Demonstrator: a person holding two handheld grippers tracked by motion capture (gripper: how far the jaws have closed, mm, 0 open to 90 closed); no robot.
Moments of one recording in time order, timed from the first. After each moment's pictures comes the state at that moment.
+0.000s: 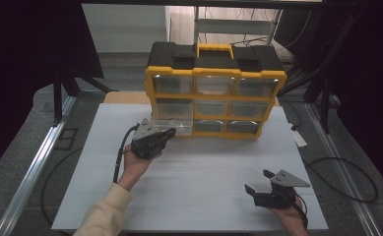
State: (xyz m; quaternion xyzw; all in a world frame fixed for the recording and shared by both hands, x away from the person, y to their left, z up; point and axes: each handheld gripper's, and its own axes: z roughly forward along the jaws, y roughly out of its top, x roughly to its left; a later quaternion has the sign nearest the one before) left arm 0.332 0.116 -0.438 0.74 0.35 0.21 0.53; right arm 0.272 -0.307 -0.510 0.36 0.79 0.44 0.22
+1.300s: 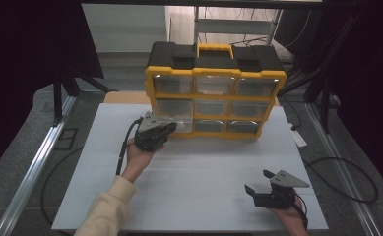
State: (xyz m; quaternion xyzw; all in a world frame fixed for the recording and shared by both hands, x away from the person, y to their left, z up) left arm 0.352 0.111 -0.434 0.75 0.37 0.22 0.51; right arm 0.272 -0.306 -0.510 0.36 0.79 0.44 0.22
